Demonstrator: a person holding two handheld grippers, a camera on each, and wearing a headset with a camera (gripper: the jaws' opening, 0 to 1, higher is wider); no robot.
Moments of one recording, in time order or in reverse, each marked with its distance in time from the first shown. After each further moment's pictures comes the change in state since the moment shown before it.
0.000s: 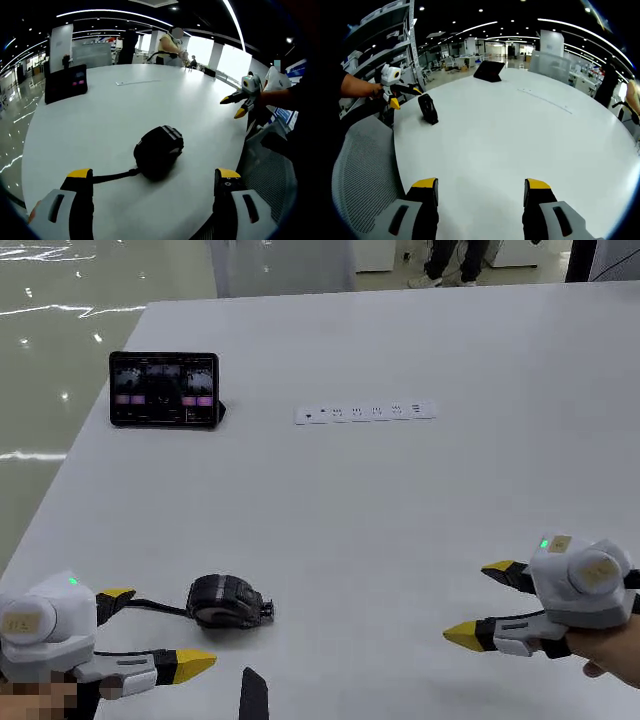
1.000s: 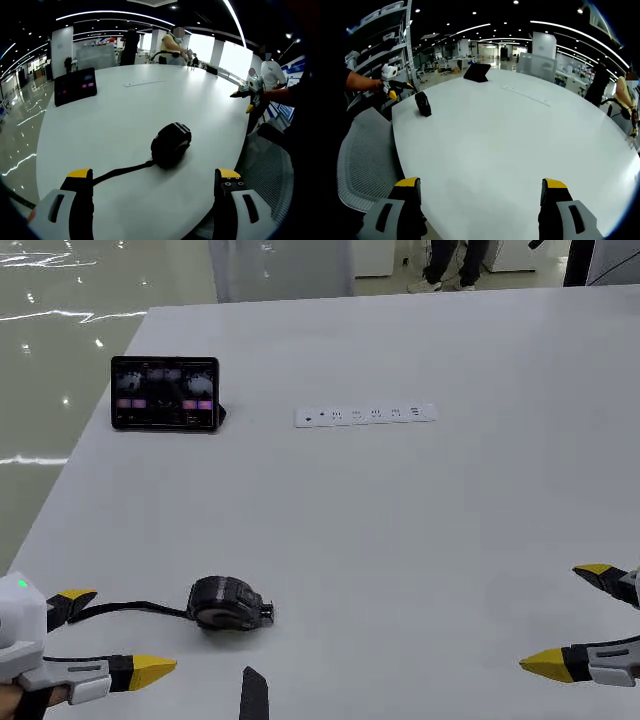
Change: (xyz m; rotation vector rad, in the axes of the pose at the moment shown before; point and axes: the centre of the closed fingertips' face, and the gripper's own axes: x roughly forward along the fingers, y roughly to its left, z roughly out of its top) left arm -0.037 0.025 0.001 0.030 0.011 0.040; right arm -0.060 -0.024 -0.029 -0.007 -0.014 -0.059
